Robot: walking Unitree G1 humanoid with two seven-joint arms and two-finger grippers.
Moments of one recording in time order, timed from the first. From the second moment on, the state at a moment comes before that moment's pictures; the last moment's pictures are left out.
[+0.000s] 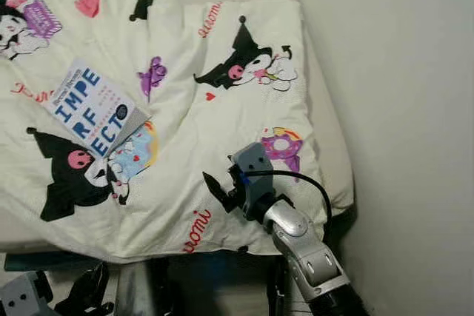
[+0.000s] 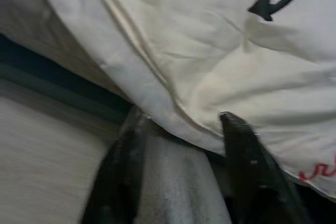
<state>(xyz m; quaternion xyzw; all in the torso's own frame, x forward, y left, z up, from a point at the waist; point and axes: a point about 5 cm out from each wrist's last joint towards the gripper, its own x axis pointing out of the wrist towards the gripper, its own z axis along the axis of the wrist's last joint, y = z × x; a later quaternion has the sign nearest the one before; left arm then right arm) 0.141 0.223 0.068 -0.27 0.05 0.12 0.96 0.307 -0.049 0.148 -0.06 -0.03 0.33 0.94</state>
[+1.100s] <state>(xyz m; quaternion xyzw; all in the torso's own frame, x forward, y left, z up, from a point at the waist) 0.227 0.229 0.122 0.00 0.03 -0.05 1.00 0.366 -0.166 0.146 0.06 0.06 0.09 0.99</state>
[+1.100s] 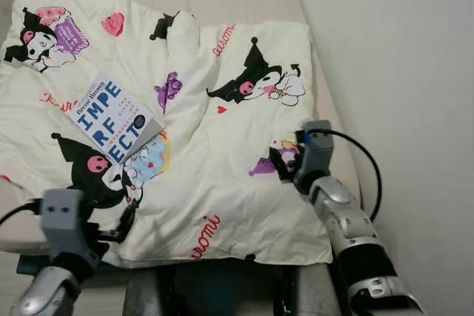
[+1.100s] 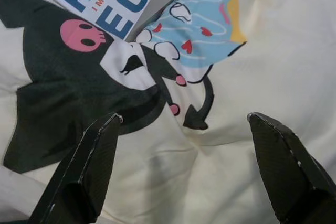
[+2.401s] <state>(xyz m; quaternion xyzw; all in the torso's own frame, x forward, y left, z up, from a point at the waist) 0.223 0.183 0.128 -0.06 -0.01 -0.19 0.98 0.346 -0.217 0.096 0.08 0.22 0.11 0.97</state>
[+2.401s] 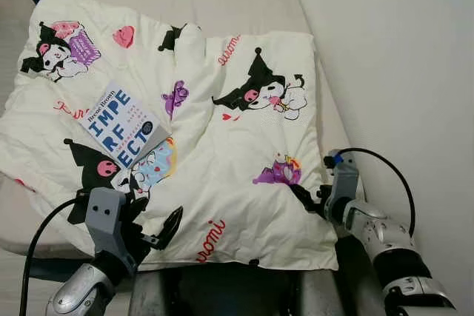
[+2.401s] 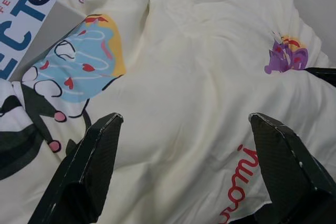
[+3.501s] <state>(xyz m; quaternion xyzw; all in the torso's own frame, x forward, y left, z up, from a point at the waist) 0.227 0.189 0.136 -0.11 -0.03 -0.17 0.98 0.341 -0.185 0.096 0.27 0.25 0.19 0.91</state>
